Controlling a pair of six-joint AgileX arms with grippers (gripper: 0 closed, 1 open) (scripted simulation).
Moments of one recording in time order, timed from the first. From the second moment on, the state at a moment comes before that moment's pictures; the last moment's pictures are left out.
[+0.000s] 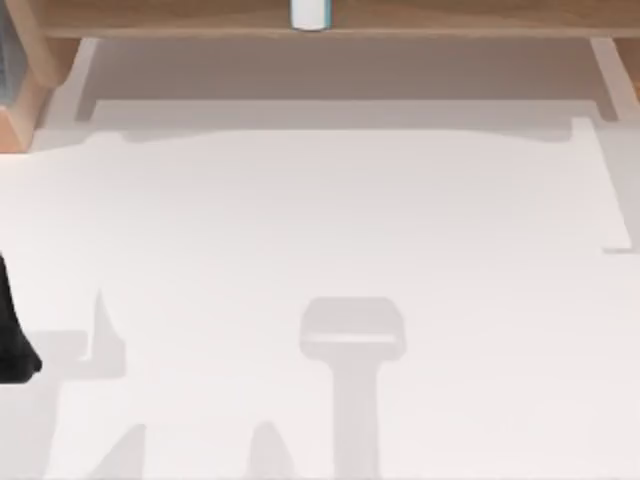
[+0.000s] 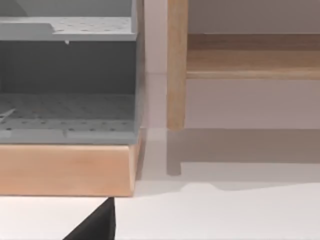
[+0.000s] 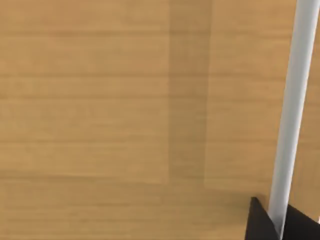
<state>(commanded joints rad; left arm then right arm) 0.00 0.00 0.00 0.00 0.00 0.00 -0.69 2.06 0.51 1.56 -0.66 -1.55</state>
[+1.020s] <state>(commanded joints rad) 0.00 0.00 0.00 0.00 0.00 0.00 -0.58 2.14 0.73 1.41 -0.54 -1.55</state>
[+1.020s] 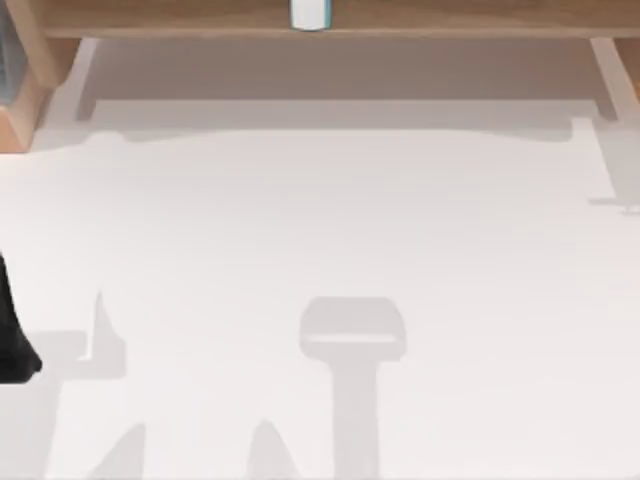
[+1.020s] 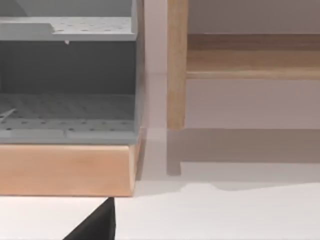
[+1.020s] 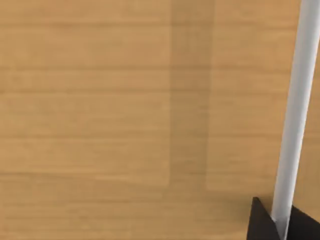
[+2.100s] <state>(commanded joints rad) 0.00 0.00 0.00 0.00 0.00 0.00 -0.48 2.29 1.05 1.23 -0.43 -1.55</state>
